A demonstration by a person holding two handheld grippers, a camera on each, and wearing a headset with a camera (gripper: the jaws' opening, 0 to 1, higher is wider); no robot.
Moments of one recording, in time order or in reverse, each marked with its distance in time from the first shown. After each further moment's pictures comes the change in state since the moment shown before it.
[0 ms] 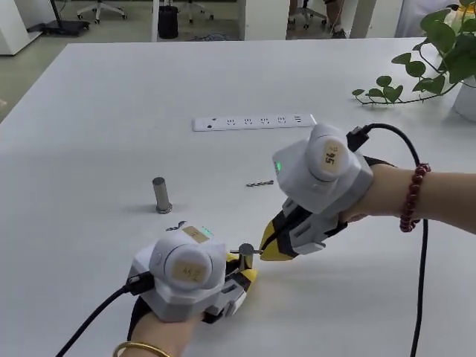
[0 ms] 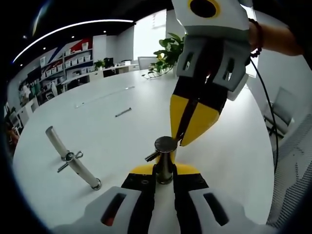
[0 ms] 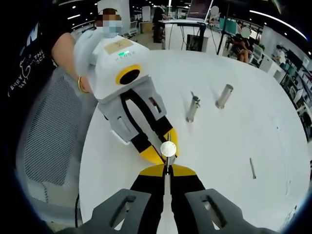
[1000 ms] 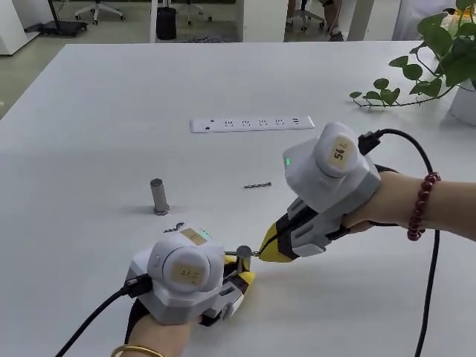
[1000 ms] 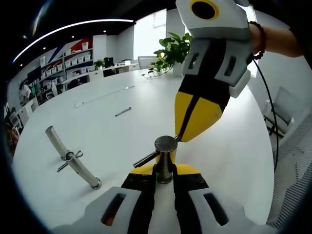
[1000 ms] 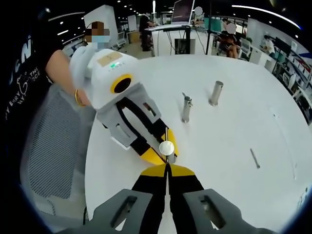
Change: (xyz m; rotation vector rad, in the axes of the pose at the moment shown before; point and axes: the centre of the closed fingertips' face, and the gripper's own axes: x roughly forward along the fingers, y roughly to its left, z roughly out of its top) left arm 0.000 0.000 -0.001 0.003 0.005 0.001; right arm -0.008 0.002 0.002 0.100 -0.041 -0.009
